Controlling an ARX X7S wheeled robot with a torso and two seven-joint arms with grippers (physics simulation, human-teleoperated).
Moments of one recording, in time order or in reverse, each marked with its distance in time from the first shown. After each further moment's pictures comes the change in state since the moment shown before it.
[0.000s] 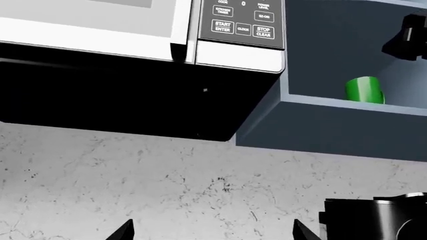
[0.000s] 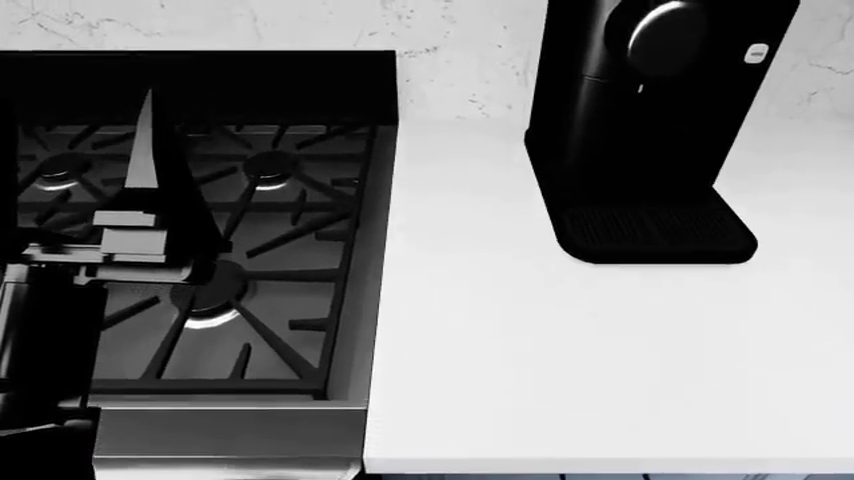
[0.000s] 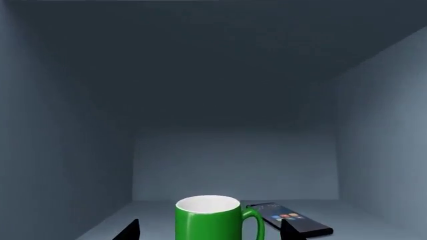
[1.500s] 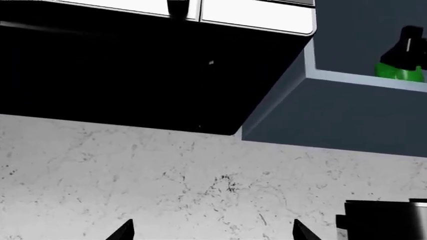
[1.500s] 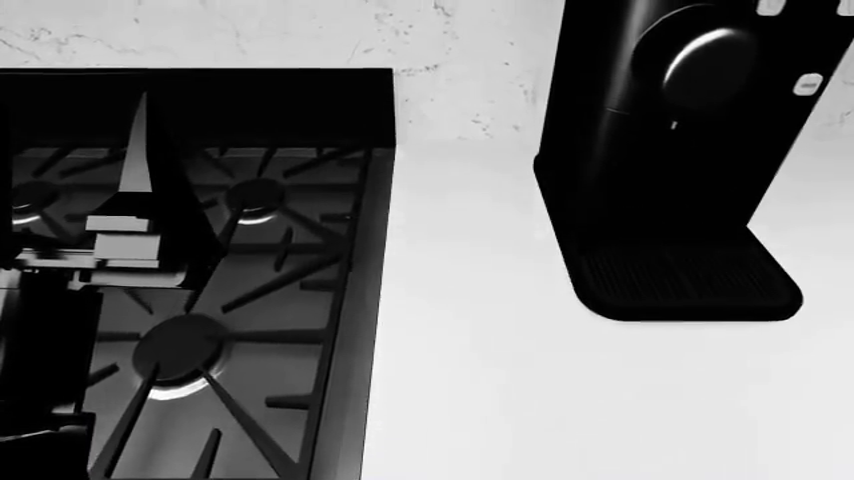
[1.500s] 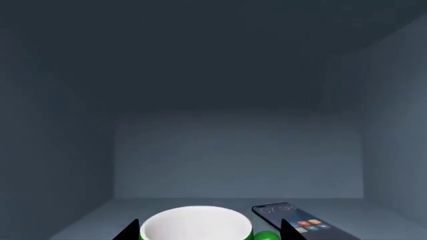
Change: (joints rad) left arm 0.018 -0.029 0.005 0.003 -0.022 0.031 -0.024; right arm -0.005 0.007 -0.009 0.000 -0.001 0.042 -0.016
